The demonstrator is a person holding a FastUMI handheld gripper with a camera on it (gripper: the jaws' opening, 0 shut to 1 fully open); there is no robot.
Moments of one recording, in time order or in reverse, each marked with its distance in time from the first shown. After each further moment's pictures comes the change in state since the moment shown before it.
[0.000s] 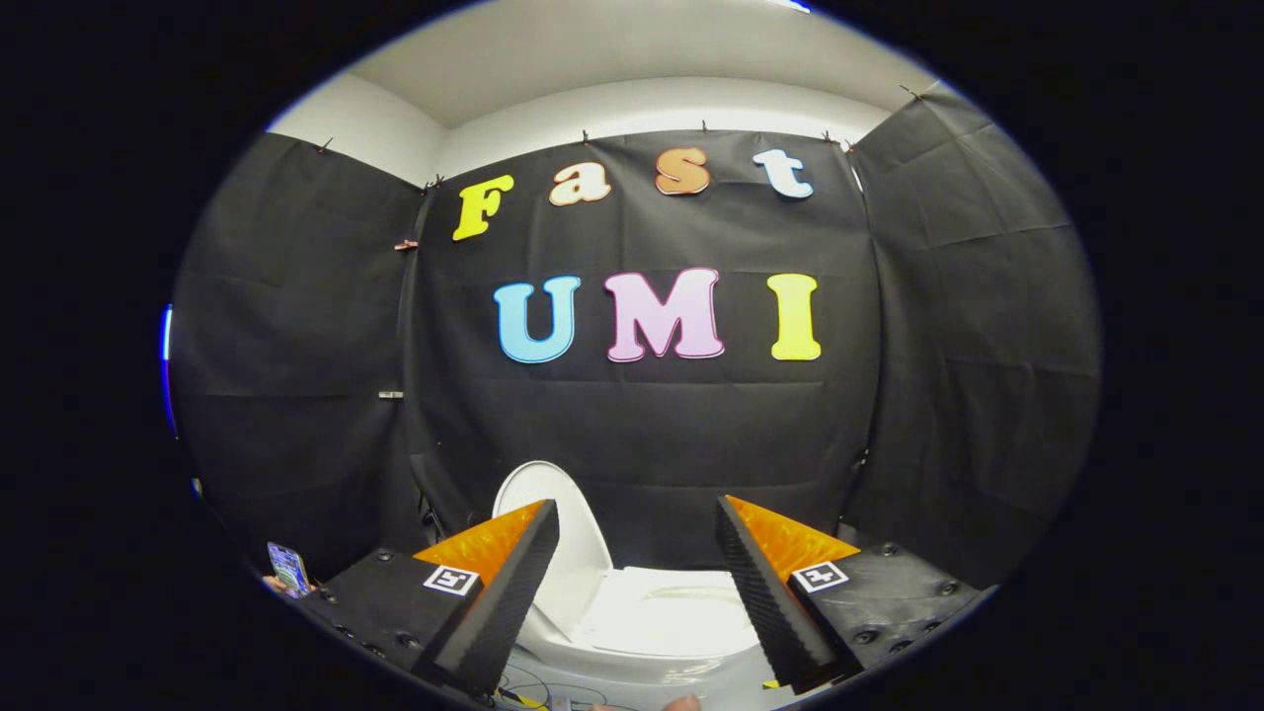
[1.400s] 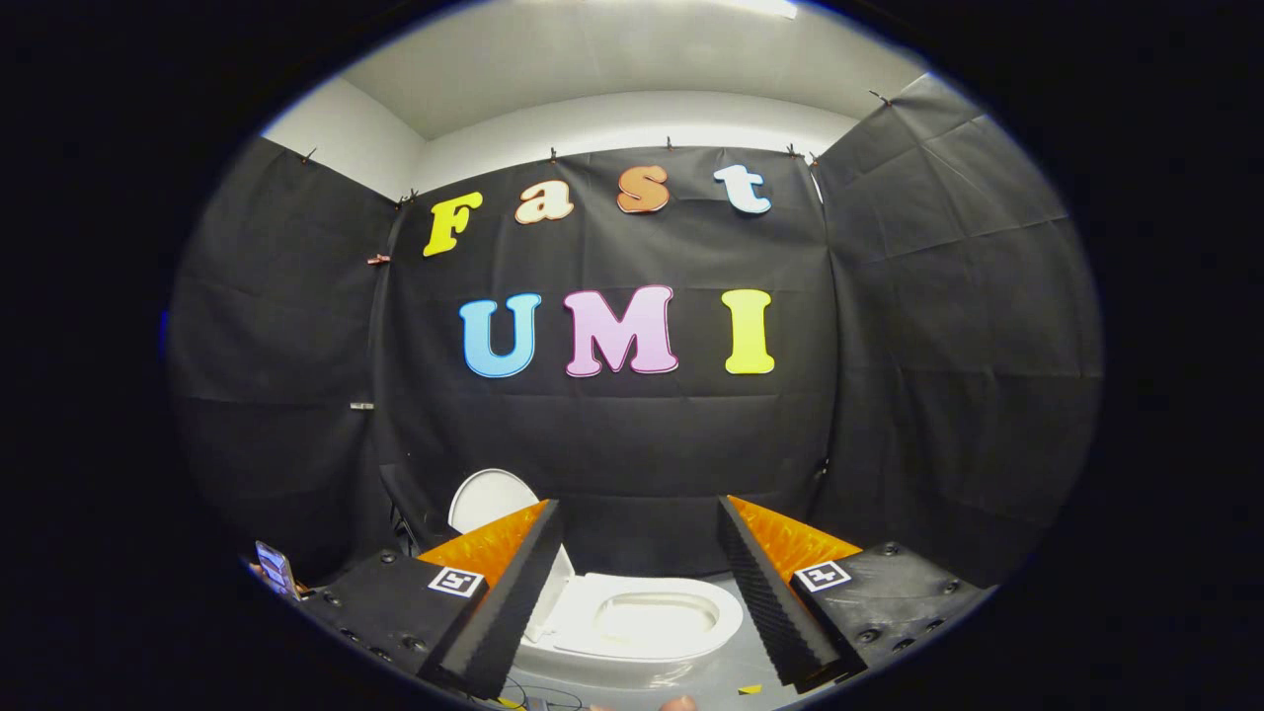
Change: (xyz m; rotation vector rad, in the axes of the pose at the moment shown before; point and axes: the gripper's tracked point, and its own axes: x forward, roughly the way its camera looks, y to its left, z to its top) arm -0.023 -0.049 0.007 0.001 -0.045 -0.071
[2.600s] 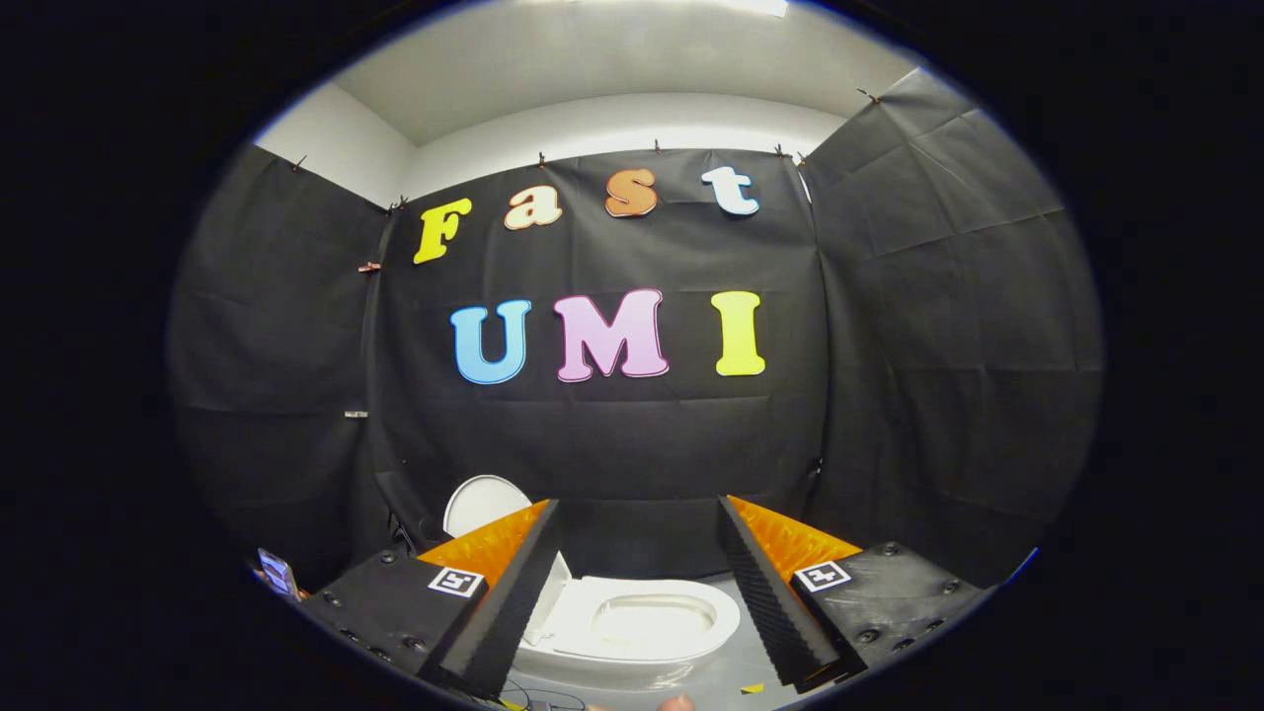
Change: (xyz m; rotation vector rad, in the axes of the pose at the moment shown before) arm -0.001 -0.008 -0.001 0.025 -0.005 -0.017
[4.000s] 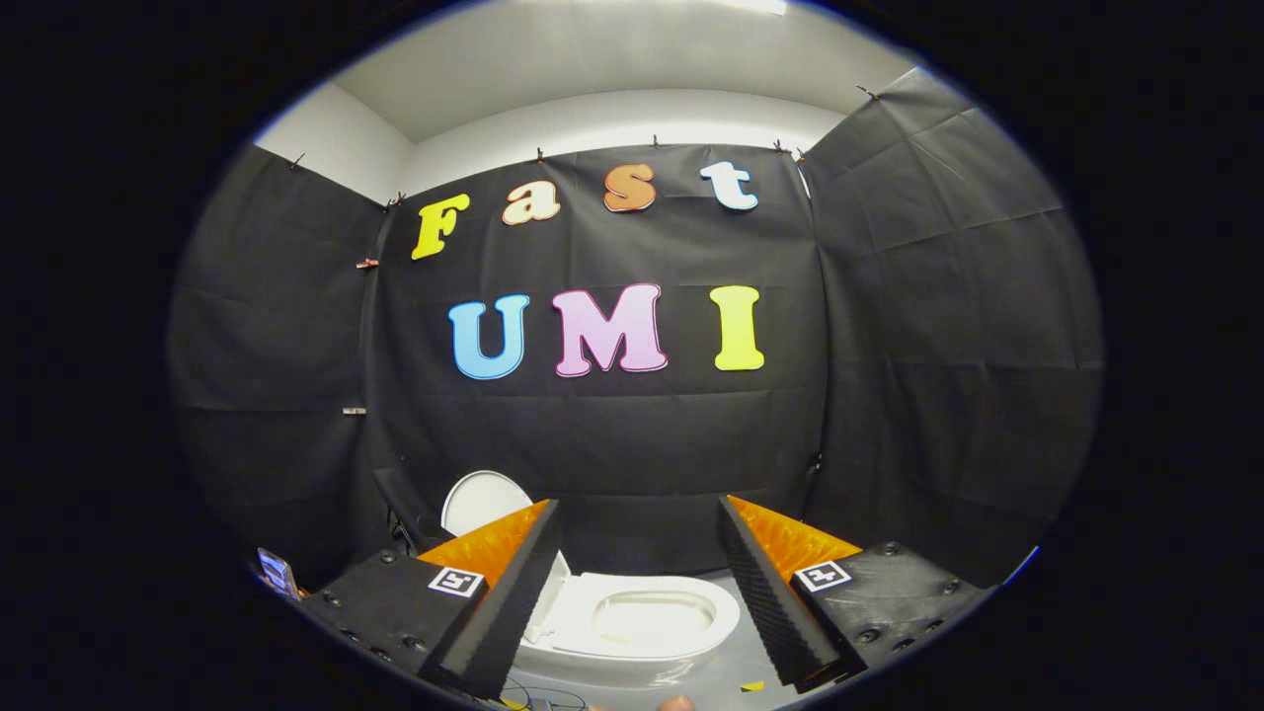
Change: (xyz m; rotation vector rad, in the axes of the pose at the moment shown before) arm 0.012 -0.005 -0.006 -0.001 0.010 -0.004
